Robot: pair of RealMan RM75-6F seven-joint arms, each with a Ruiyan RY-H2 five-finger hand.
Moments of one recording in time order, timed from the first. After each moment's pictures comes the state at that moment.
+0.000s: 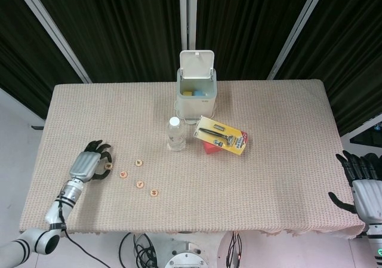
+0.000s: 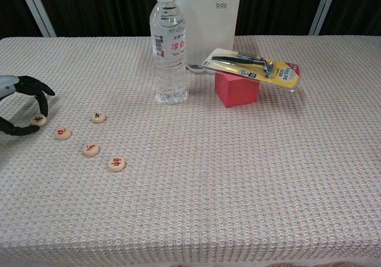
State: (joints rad) left arm -0.48 -1.53 -0.07 -1.15 1.40 1.01 -0.15; right arm 0.06 -1.02 0.02 -1.62 -1.53 1.48 0.09
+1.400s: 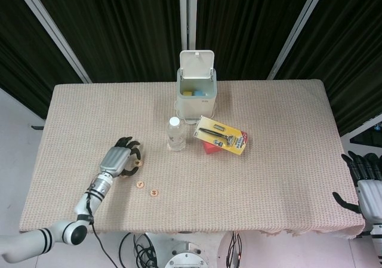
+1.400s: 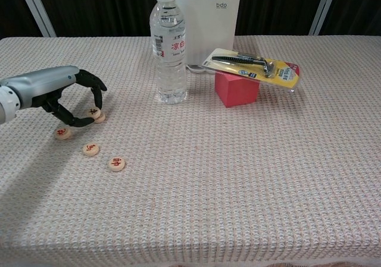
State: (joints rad) left arm -0.61 -1.58 -0.15 -1.38 1.18 0.91 0.14; right arm 0.05 -1.03 0.03 -1.58 -1.51 1.46 0.13
